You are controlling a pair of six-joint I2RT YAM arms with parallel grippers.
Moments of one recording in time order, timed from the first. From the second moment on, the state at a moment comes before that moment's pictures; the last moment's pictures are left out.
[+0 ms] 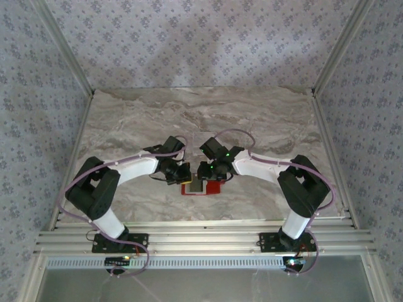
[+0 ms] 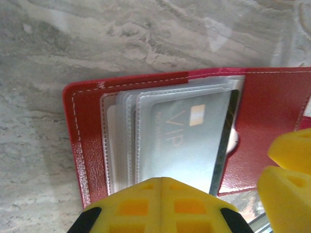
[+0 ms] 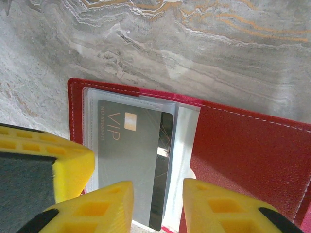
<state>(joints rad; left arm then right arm) -0.64 1.65 0.90 -0.47 0.40 -0.73 0.81 1.71 1.07 -0.48 -0.17 0.75</state>
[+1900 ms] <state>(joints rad) -0.64 1.66 0.90 -0.47 0.37 -0.72 0.82 1.77 1.07 -0.45 -0.19 0.79</state>
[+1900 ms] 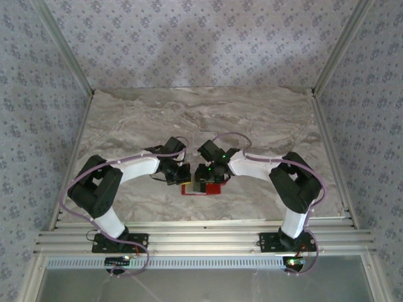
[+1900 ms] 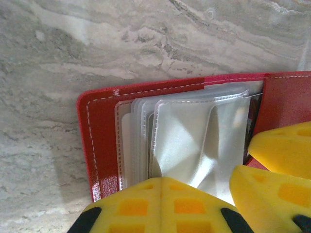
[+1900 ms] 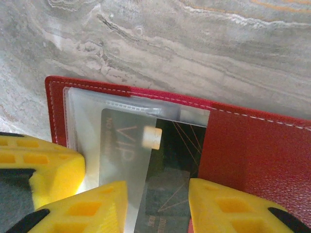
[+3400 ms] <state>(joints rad) -0.67 1.70 0.96 -0.53 0.32 -0.70 0.78 1.75 0.97 -0.31 -0.31 0.80</state>
